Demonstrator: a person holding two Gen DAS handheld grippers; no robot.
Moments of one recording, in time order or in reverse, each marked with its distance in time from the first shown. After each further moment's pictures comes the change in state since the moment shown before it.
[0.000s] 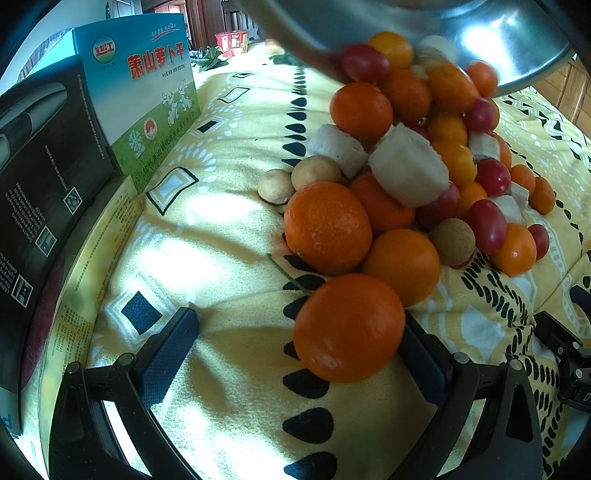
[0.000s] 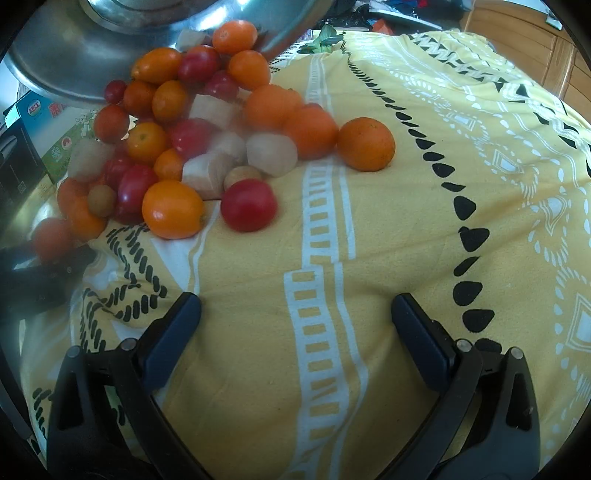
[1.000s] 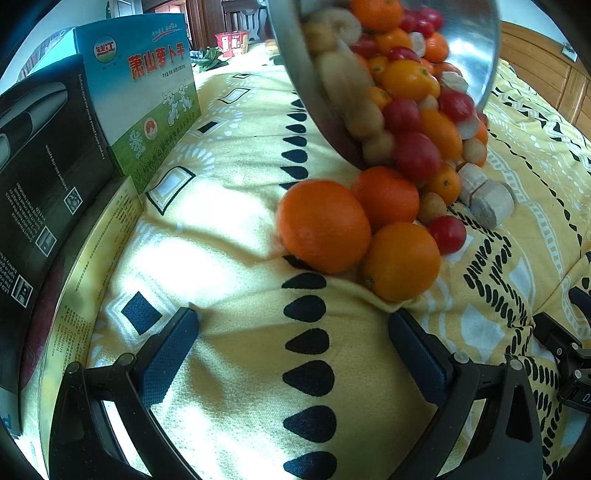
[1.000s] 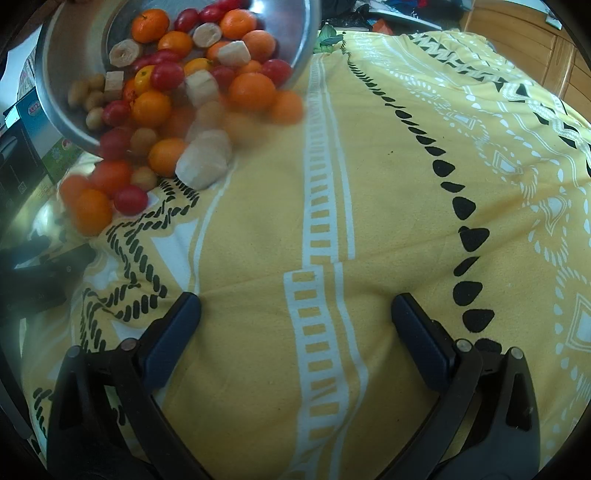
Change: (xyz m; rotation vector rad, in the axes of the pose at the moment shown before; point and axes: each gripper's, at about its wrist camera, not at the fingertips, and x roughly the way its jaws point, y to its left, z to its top) left arm -0.005 0.005 0.000 -0.003 -0.002 -0.004; right arm 0.001 0.002 0.001 0.003 -0.001 0.000
